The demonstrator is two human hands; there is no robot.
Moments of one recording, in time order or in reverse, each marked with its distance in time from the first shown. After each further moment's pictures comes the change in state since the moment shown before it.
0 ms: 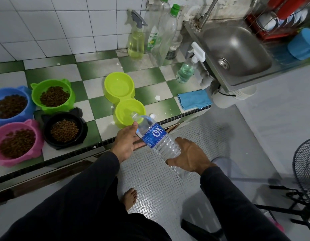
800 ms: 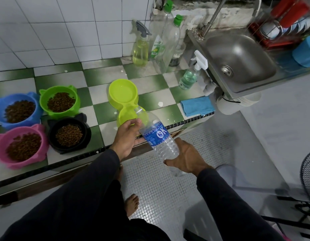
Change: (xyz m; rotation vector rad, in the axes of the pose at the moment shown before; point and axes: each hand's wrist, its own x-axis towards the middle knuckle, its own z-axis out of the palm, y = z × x) left_hand -0.003 0.027 0.012 0.070 -0.046 0.202; right_hand 0.016 -0.012 -0.002 0.130 0.022 -0.010
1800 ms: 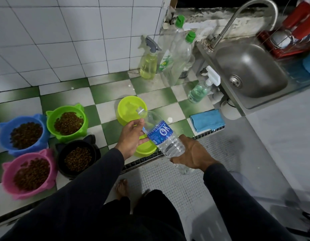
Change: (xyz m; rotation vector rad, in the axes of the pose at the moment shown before) left_hand 0.077 0.059 -0.018 0.003 0.020 -0.034; right_hand 0.079 -0.049 -0.044 0.034 -0.054 -0.019
